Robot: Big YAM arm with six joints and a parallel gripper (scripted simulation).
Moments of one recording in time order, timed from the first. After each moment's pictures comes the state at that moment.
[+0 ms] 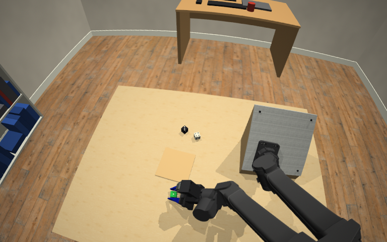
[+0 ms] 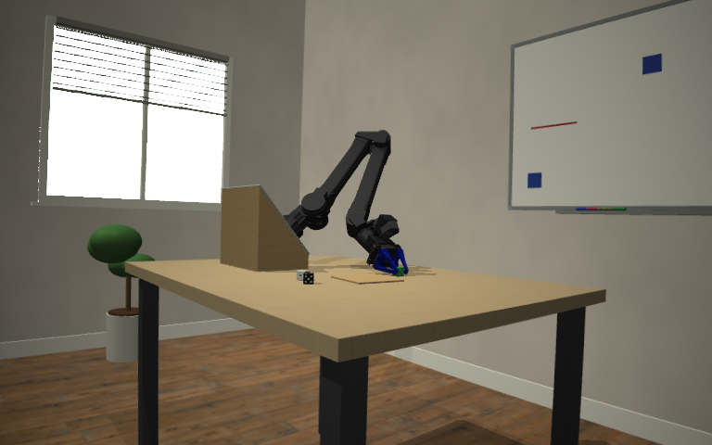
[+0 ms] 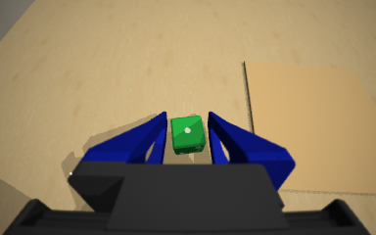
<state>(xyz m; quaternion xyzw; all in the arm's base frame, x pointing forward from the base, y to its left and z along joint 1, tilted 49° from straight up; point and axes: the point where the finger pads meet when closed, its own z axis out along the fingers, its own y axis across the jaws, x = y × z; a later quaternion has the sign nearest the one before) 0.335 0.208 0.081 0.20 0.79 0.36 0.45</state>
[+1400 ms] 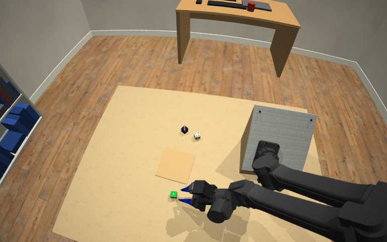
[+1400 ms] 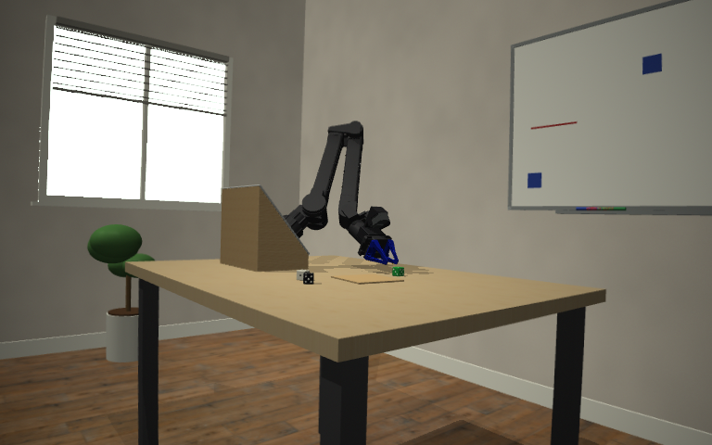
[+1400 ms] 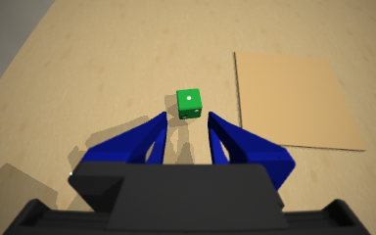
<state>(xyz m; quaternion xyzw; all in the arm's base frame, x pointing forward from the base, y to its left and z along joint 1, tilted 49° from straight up) 0.291 0.190 0.098 0.20 0.79 0.37 0.45</state>
